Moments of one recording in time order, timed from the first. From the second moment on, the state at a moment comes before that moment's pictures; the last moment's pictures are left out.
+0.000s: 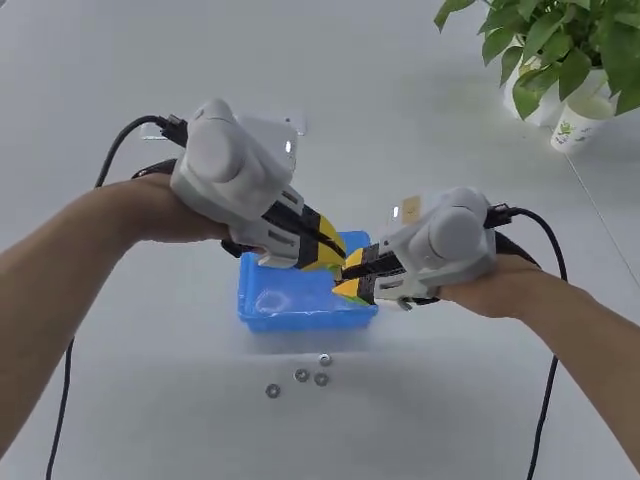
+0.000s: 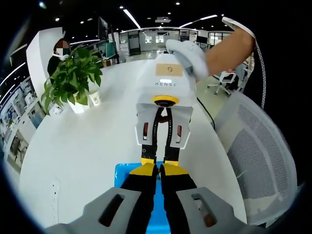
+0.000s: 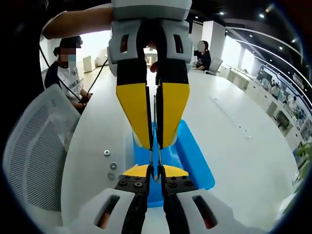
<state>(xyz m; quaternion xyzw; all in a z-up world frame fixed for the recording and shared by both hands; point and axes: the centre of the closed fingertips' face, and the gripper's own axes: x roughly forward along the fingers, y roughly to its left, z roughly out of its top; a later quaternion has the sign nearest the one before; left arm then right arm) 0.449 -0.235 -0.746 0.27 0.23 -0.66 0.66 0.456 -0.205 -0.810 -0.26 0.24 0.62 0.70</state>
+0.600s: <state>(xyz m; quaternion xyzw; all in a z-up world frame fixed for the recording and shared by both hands) 0.467 -0.238 -0.778 0.28 0.25 -0.66 0.65 0.470 -0.207 -0.841 -0.25 0.27 0.62 0.69</state>
